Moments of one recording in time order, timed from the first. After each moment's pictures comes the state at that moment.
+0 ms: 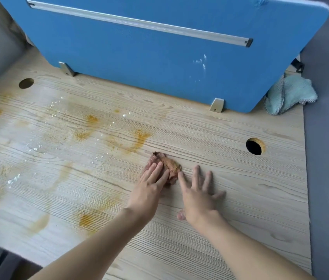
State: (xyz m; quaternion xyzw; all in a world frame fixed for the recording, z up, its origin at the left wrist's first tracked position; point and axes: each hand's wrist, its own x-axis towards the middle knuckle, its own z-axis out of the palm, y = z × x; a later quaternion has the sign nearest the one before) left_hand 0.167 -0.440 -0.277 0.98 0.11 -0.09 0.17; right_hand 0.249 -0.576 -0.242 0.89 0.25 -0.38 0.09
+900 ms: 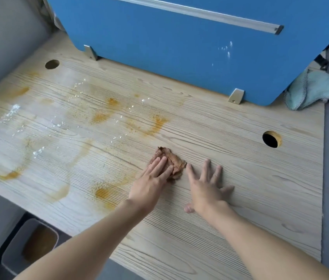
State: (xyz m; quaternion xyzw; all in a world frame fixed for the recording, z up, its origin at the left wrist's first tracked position) left_hand 0.113 -0.431 -0.289 0.98 0.12 -0.05 0.17; right_hand 0.221 -0.572 -0.238 0.88 0.25 -0.38 0.12
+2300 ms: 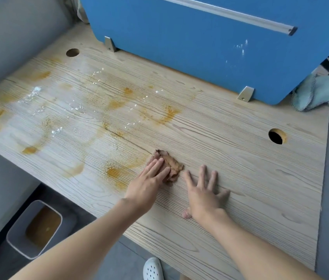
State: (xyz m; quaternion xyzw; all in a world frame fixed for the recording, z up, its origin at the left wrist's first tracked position) left_hand 0.053 -0.437 -0.292 0.97 0.17 -0.04 0.17; right_hand 0.164 -0.588 -0.237 0.87 0.31 -0.37 0.14
